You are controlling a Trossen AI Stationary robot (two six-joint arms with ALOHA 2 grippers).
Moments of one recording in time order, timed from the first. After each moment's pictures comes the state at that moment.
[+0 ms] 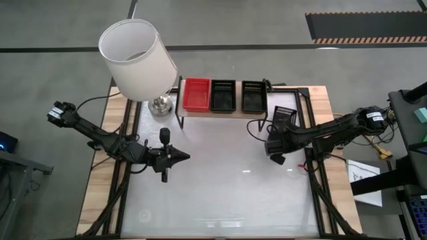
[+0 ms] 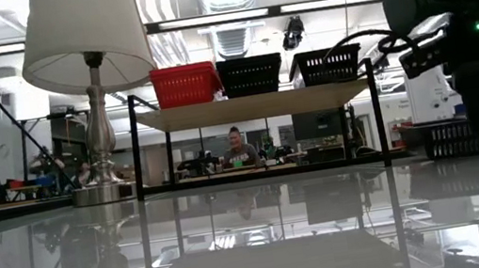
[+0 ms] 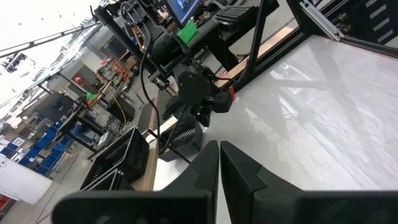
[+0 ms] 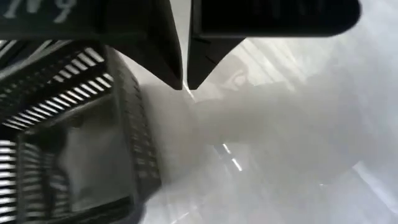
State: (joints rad) left arm -0.46 0.95 0.68 0.12 -0.51 0.58; right arm 0.09 1.30 0.66 -1.01 0.31 0.63
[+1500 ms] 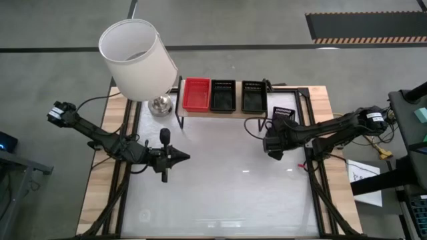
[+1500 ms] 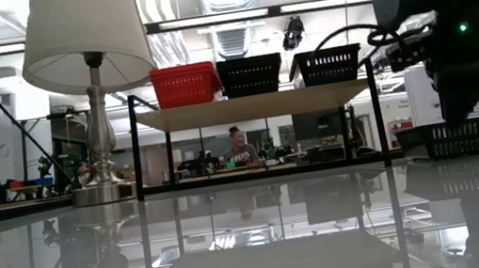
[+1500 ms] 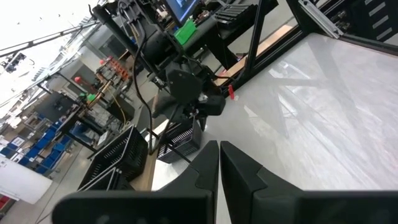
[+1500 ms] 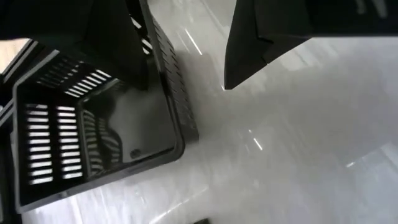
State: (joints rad) left arm -0.46 0.95 0.67 0.12 -0.51 0.58; right arm 0.05 1.31 0.70 -0.98 0.44 0.52
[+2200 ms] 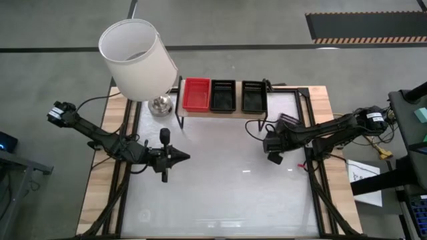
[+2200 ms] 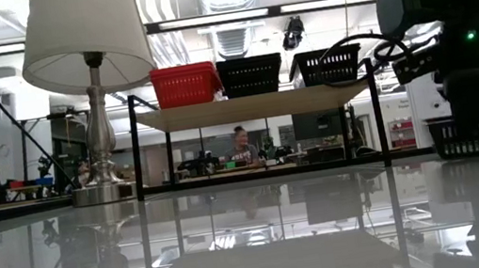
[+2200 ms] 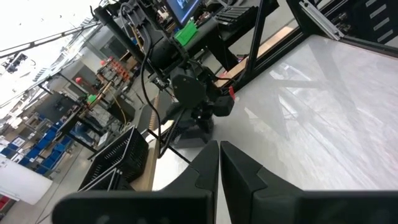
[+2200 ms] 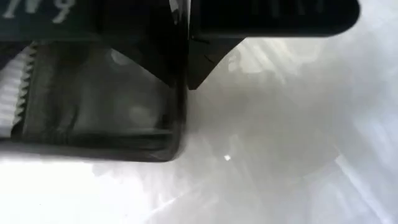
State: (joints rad) left arm -0.46 0.95 0.67 0.13 -0.51 0.58; right arm 0.05 1.31 0.63 -0.88 0.30 0.52
